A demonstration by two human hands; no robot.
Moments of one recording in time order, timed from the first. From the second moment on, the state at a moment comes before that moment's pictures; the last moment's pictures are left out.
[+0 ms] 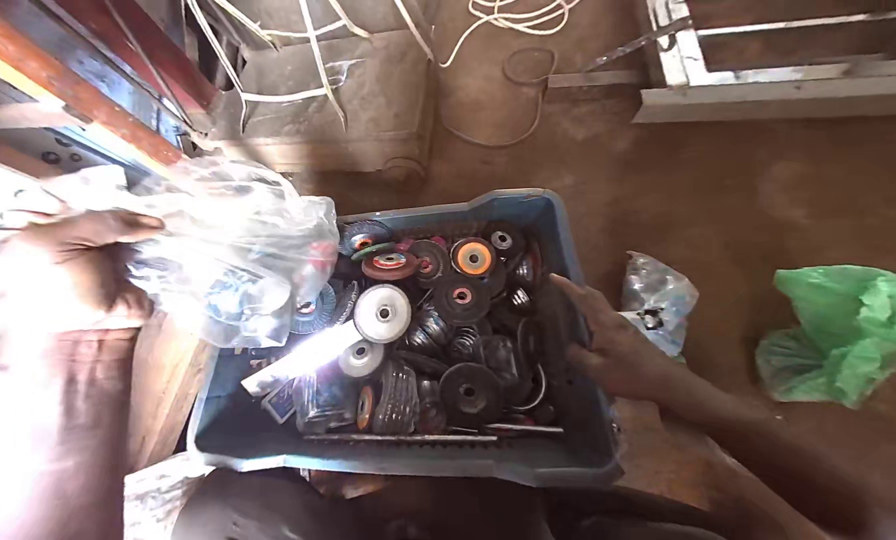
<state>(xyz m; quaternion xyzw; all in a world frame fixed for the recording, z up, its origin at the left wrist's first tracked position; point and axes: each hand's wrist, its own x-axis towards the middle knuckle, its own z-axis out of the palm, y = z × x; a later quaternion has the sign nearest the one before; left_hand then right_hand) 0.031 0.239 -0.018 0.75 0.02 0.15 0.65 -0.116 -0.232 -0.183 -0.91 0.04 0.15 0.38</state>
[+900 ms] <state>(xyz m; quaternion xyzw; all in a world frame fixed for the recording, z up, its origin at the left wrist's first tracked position) 0.018 -0.055 -0.234 0.92 -0.31 -0.23 -0.02 -0.113 -0.234 -0.177 -0.89 0.05 0.22 0.39</state>
